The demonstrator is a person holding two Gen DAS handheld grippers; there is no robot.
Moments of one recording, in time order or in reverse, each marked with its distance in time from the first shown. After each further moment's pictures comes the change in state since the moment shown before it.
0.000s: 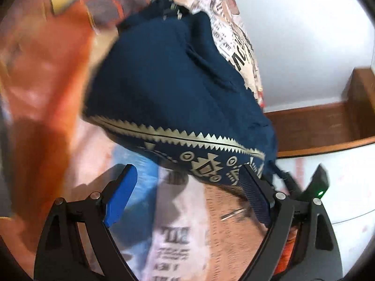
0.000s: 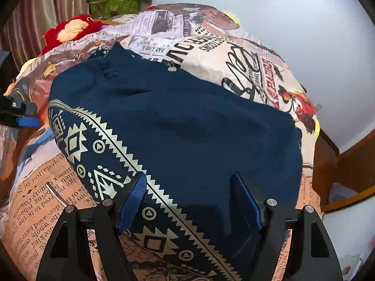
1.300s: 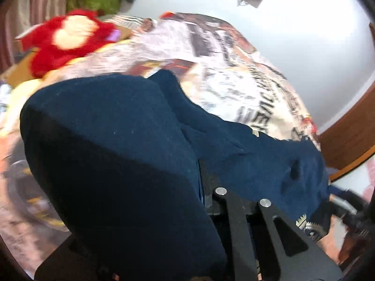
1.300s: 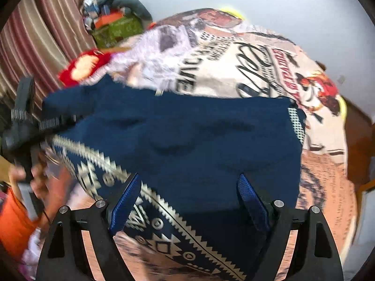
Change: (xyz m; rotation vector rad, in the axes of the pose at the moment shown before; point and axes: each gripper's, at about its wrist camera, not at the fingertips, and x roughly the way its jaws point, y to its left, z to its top) left arm -0.049 -0.076 -0.002 0.293 -0.412 0.533; right arm -0.021 -0.007 0.028 0.195 -0.043 0.303
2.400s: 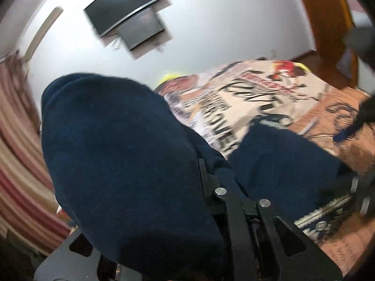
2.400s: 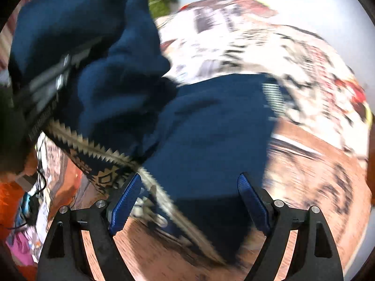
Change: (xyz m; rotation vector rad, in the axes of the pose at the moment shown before) left arm -0.032 -0.182 -0.043 0.917 -0.340 0.261; right arm -0.003 0.011 -0.015 -0.048 0.085 0.044
